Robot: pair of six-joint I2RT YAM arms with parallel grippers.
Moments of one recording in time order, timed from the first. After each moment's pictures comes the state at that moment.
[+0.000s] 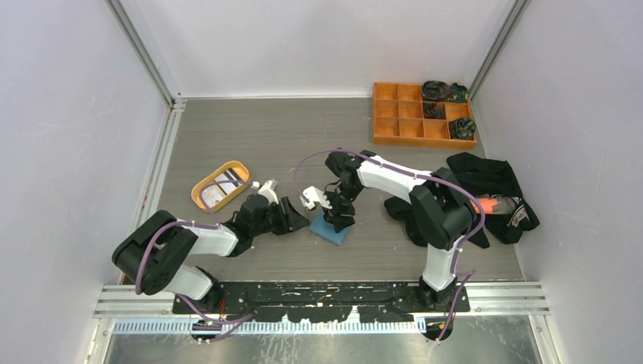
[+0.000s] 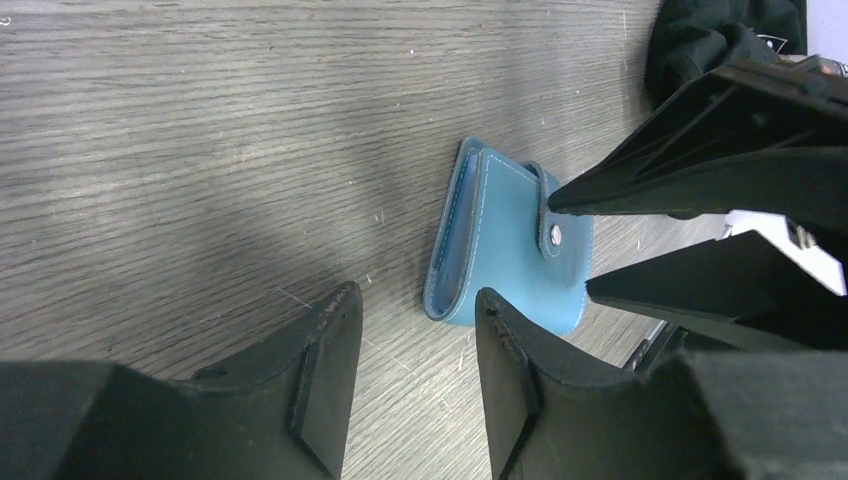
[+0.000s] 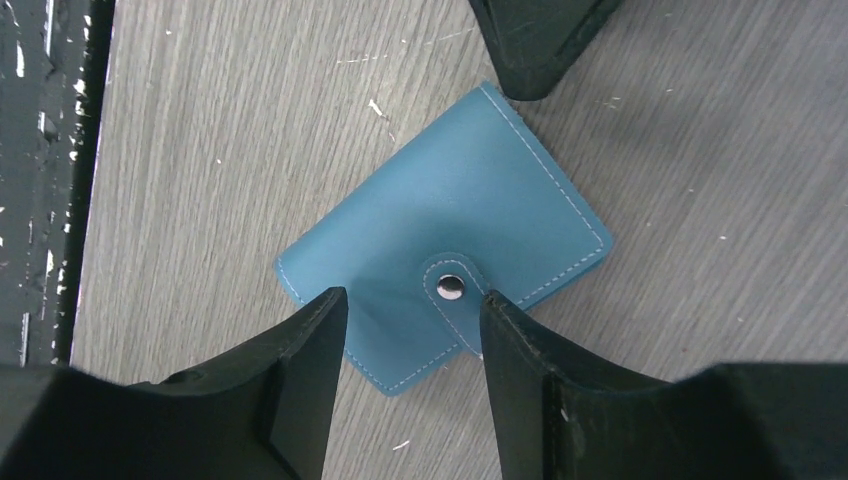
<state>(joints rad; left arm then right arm) -0.64 1.45 0.31 0.62 0.21 -0.85 0.67 1.84 1.26 -0.89 -0.64 -1.19</state>
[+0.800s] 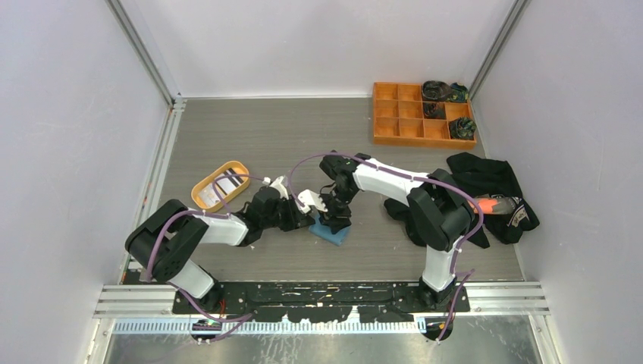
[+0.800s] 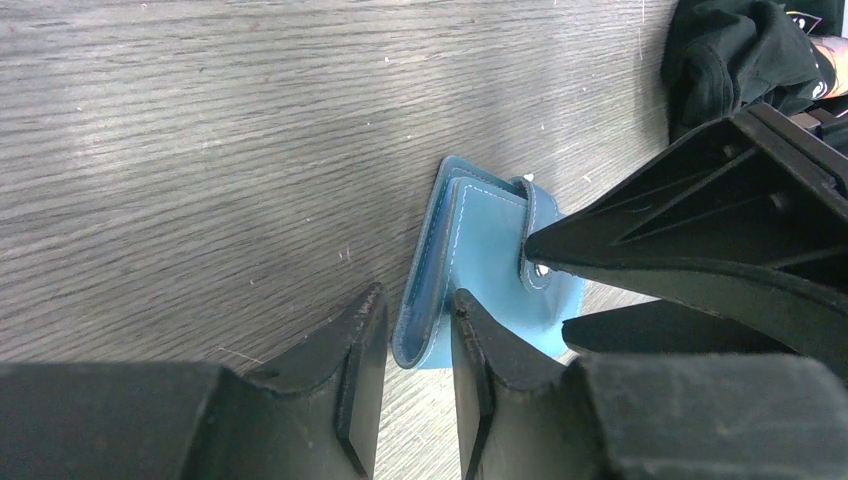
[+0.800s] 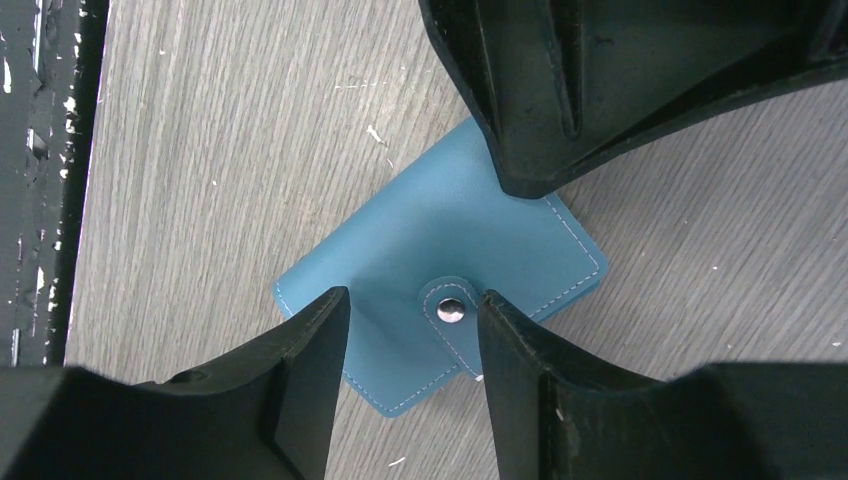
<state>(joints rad) -0.67 1.55 0.45 0.50 0.24 -0.87 0.72 1.85 1.27 -0.86 -0.60 -1.15</state>
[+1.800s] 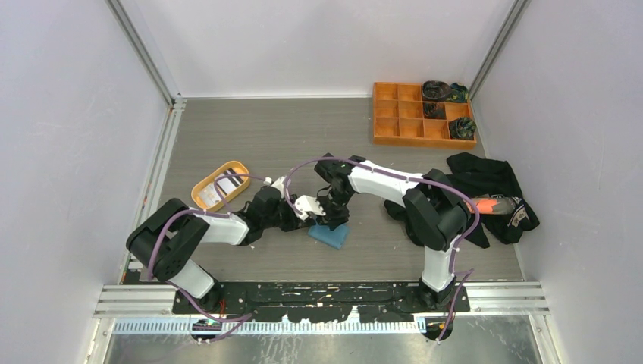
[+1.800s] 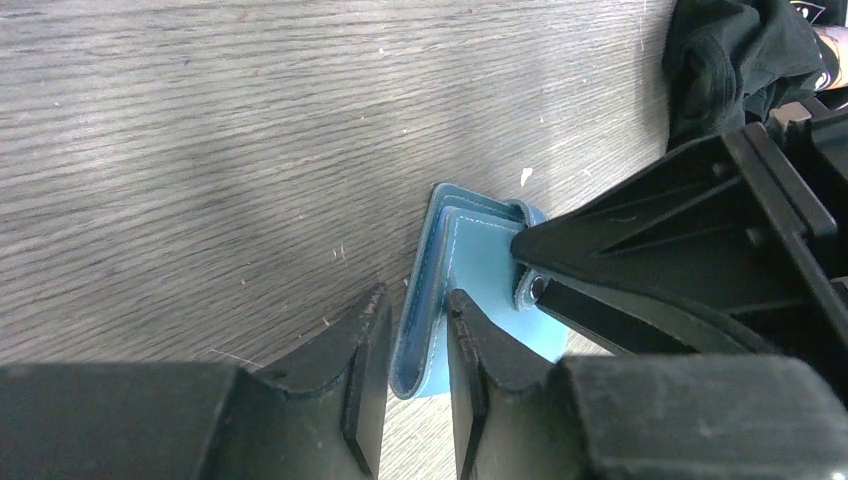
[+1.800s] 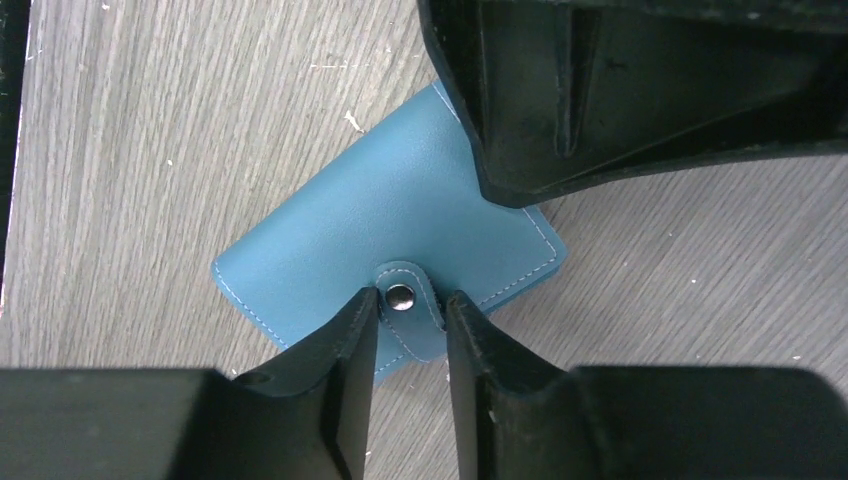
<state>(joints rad) -0.67 1.56 0.46 0.49 0.25 -0.87 0.75 1.87 1.27 -0.85 -0.52 -1.21</state>
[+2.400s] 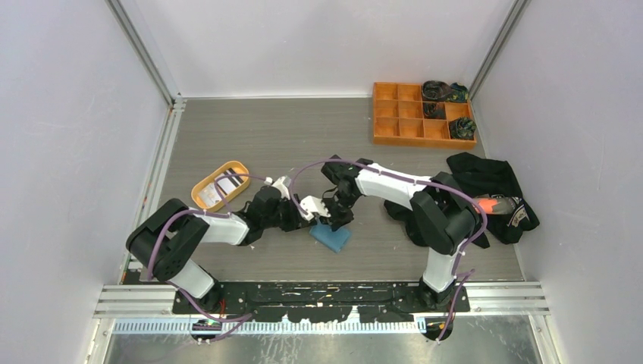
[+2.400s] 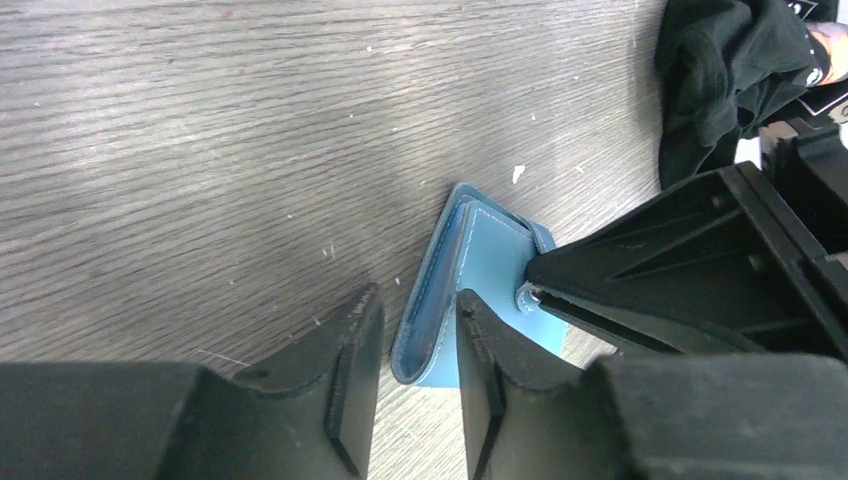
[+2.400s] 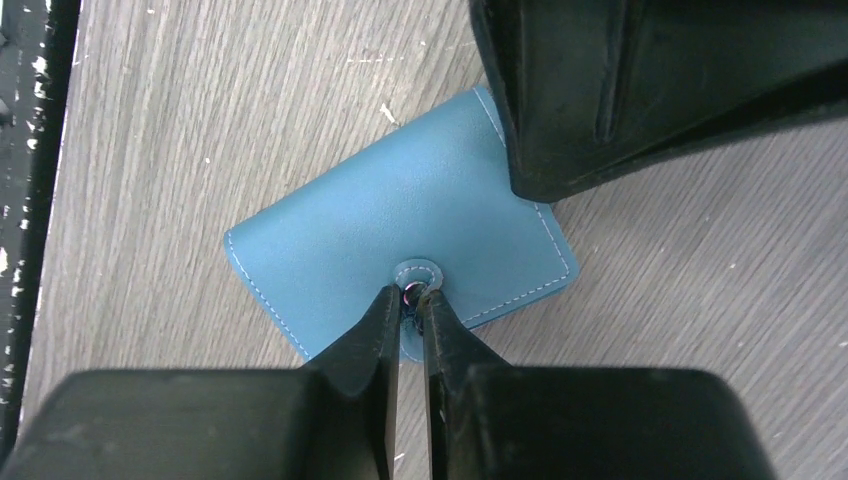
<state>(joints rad) -0.67 1.56 0.46 0.49 0.26 -0.87 0.73 1.81 1.20 -0.81 -0.55 -1.20</state>
